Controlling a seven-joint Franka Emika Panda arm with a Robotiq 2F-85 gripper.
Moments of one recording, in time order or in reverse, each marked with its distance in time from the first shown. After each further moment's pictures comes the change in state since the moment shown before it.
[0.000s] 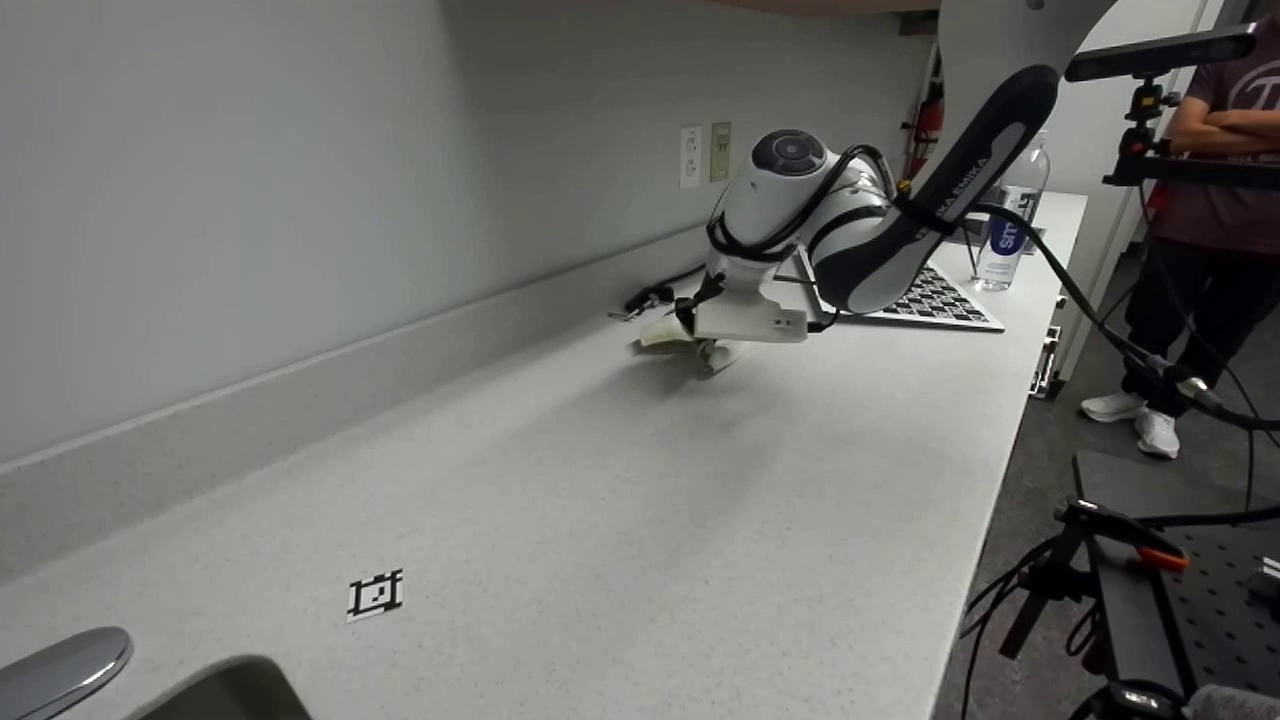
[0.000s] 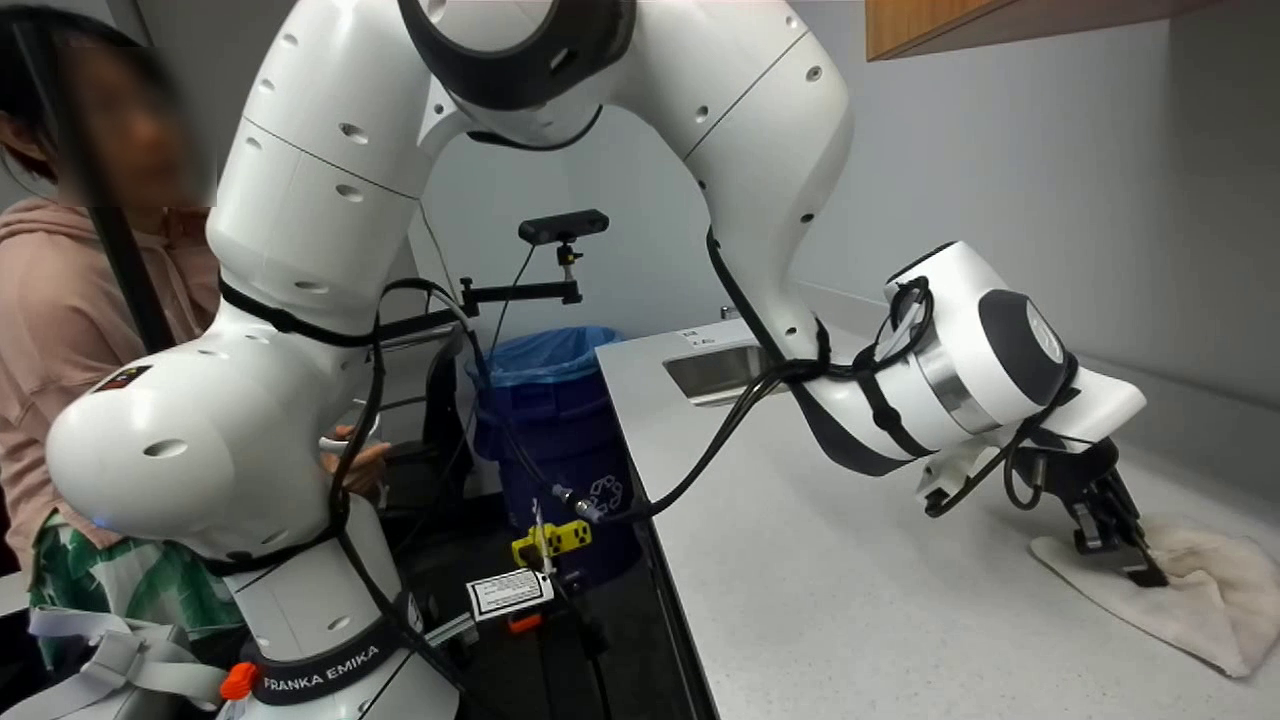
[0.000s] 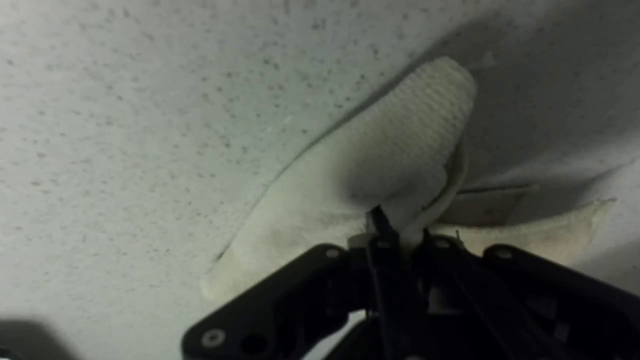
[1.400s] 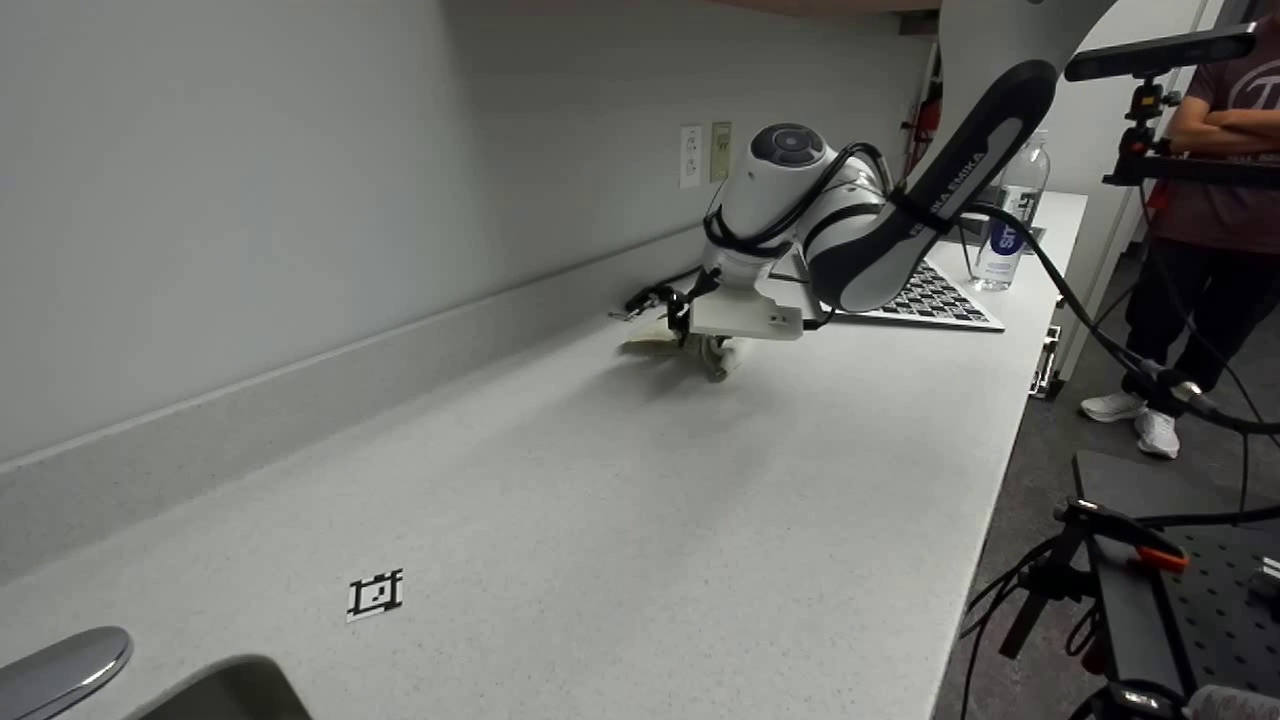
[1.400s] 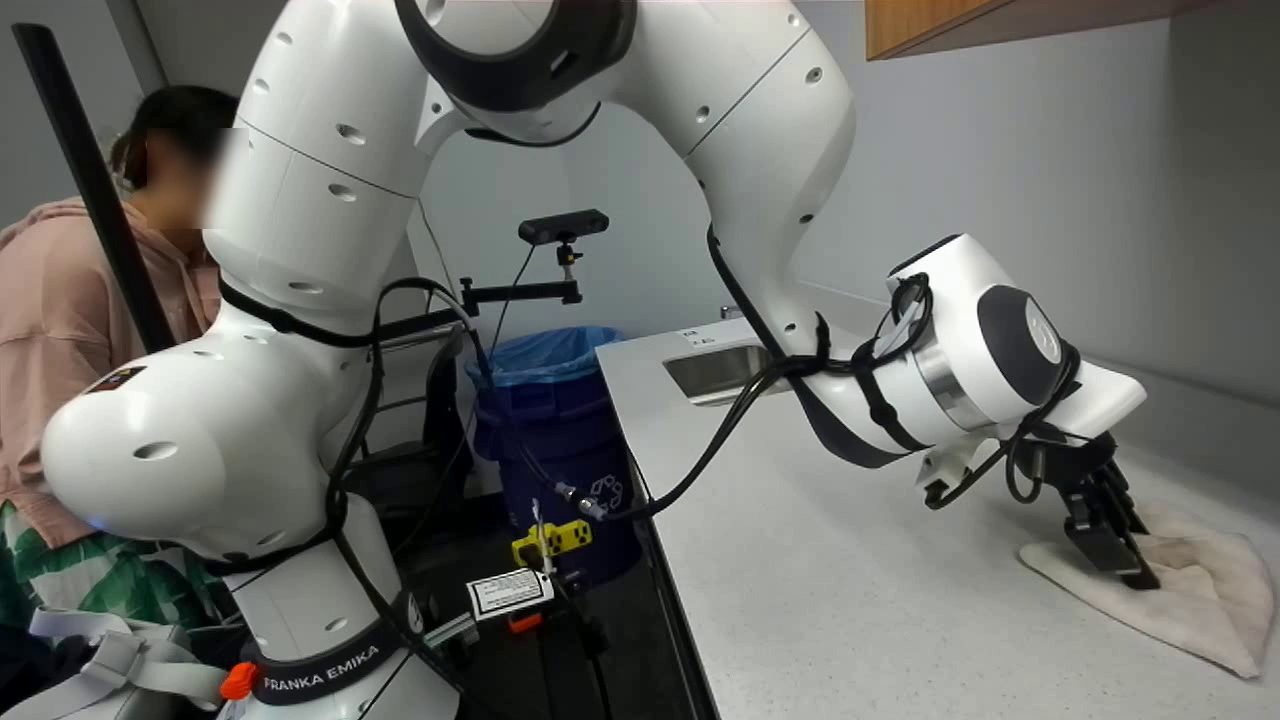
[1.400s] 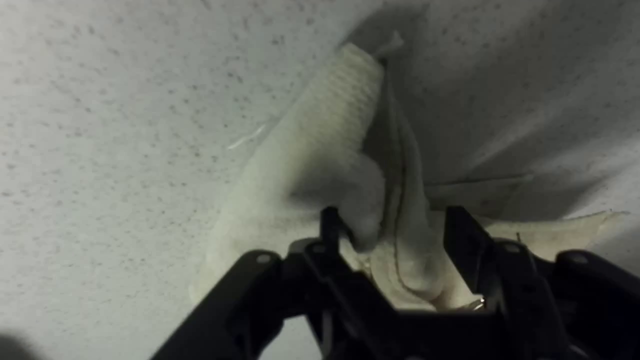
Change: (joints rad) arm -0.034 -0.003 0.046 0.003 0.040 0.009 -0.046
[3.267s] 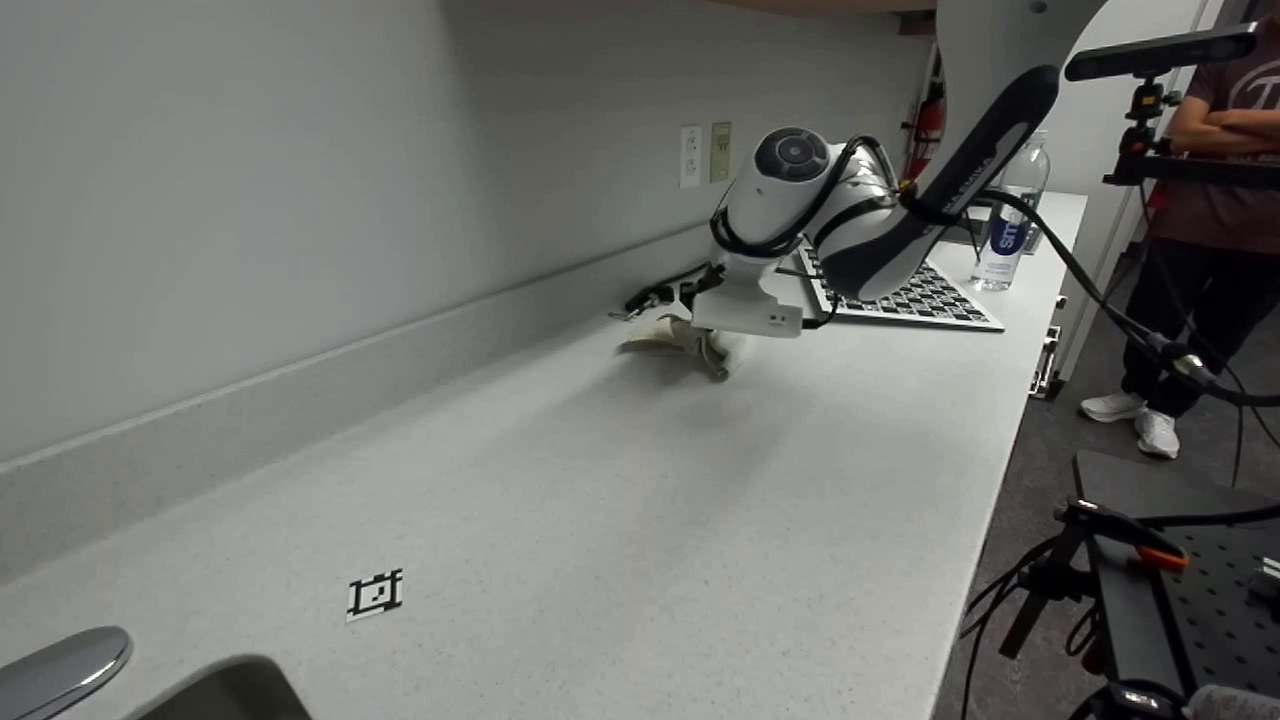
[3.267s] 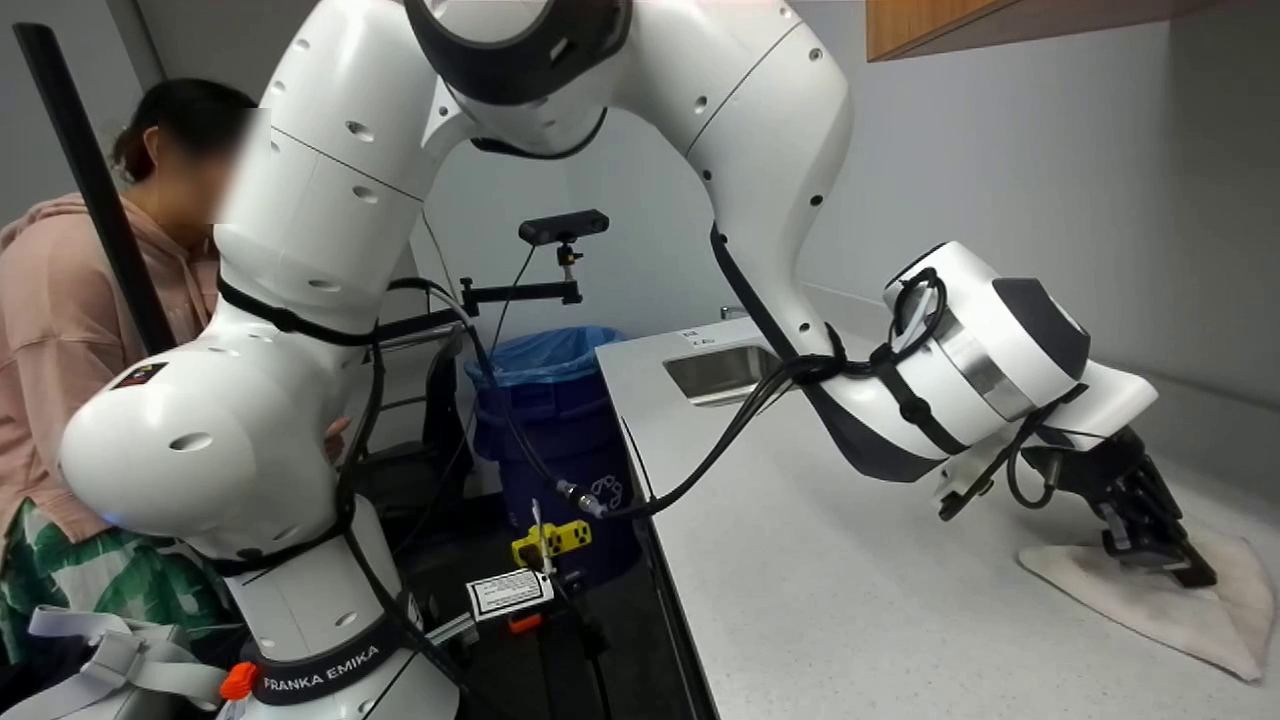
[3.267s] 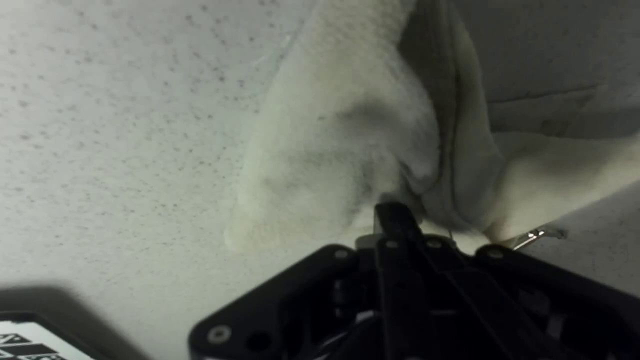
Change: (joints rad) arm 0.125 0.012 -0.174 0.028 -0.174 0.001 0.278
